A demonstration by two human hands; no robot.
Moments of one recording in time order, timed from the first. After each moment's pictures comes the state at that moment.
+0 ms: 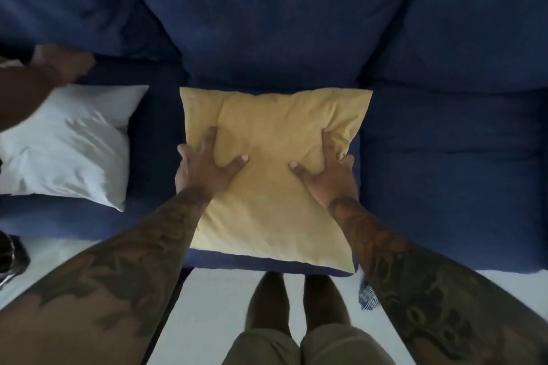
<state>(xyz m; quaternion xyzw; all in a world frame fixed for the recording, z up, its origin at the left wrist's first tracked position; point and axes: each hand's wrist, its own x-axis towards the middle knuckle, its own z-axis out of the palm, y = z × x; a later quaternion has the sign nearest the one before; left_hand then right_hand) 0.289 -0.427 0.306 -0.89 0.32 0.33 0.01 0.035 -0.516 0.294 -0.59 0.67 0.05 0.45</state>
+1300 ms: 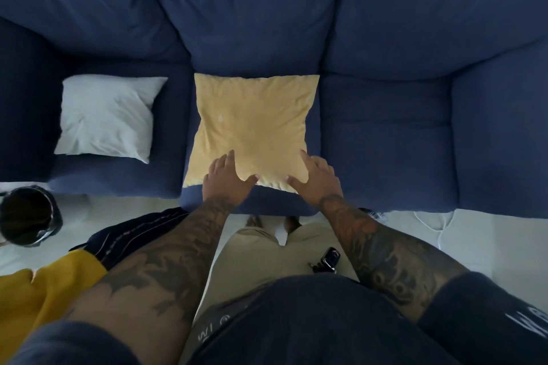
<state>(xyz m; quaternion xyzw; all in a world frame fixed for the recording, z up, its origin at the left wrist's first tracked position) 0.124 -0.296 0.487 -0.85 0.40 0.34 0.02 -0.094 -0.387 0.469 -0.70 0.56 0.14 0.41</state>
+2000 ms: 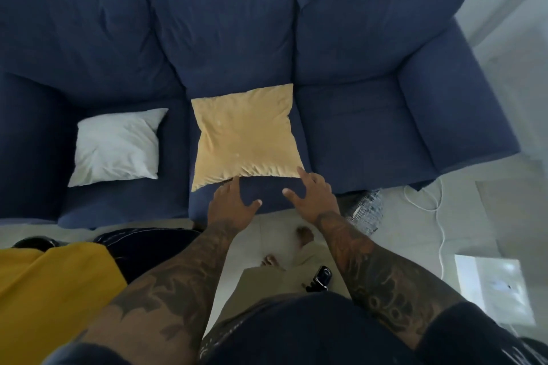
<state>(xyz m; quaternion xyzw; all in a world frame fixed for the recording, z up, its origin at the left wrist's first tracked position) 0.093 -0.128 0.529 -0.80 0.51 0.31 -0.03 -0.127 -0.191 0.526 -0.67 0.62 0.01 0.39</state>
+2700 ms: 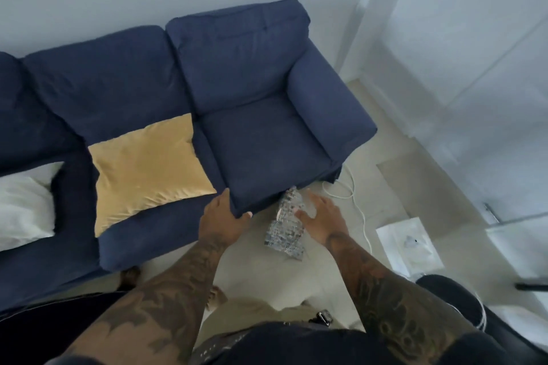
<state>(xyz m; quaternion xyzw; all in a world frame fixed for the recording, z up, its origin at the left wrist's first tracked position) -0.160 -0.108 0.573 -0.71 0.61 0.34 -0.08 -0.422 -0.088 0.576 -0.55 0.76 -0.05 0.34</state>
